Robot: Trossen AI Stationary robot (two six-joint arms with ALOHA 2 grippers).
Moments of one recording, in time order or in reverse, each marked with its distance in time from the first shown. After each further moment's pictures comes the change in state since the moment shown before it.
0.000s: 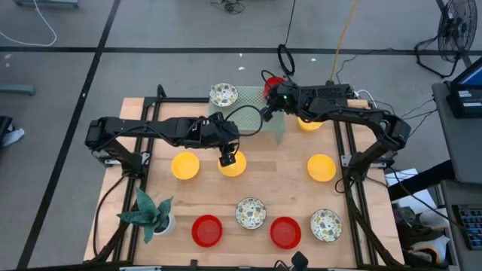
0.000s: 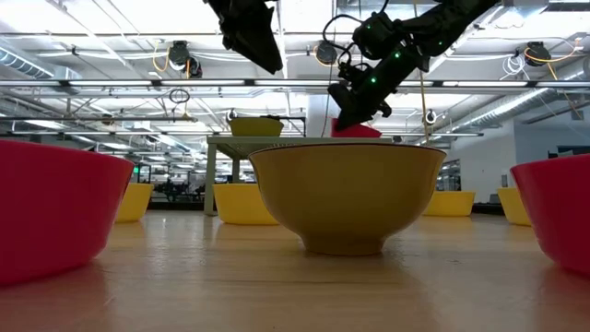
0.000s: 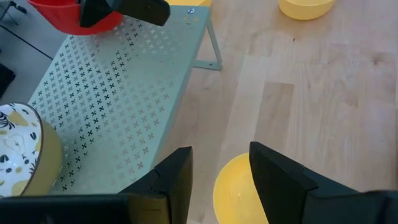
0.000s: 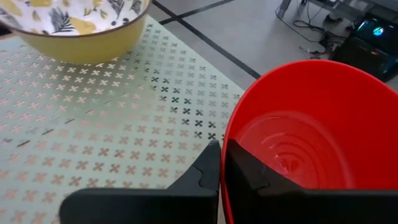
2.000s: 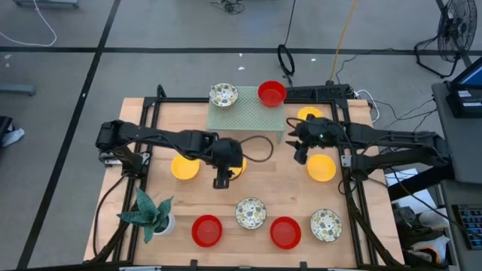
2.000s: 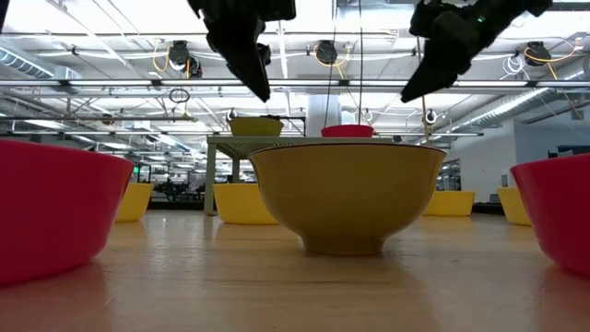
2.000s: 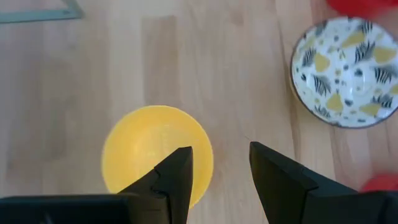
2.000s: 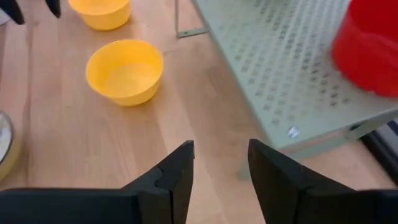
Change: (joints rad) left arm -0.086 0.125 0.000 -0.110 0.330 0.089; right arm 0.361 -0.587 -0.286 -0.435 -0.077 0.050
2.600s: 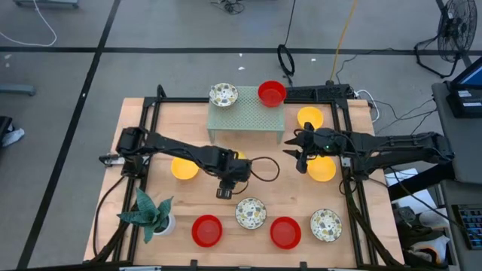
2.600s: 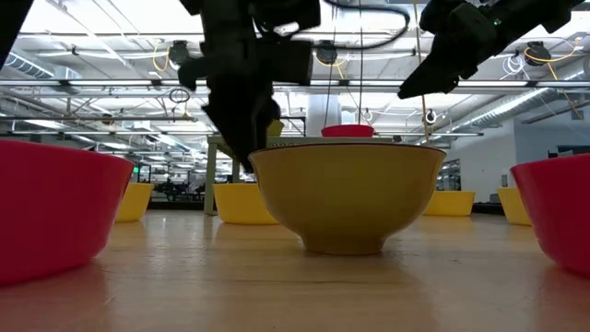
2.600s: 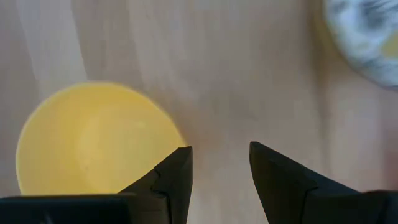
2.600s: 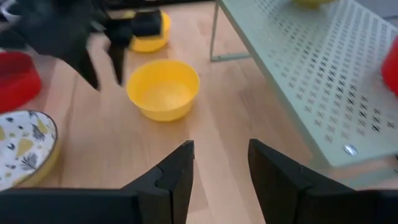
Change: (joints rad) left arm -0.046 0.219 -0.001 -0.014 -0.038 0.029; right arm 0.106 -0.074 -0.163 0.242 0.001 0.004
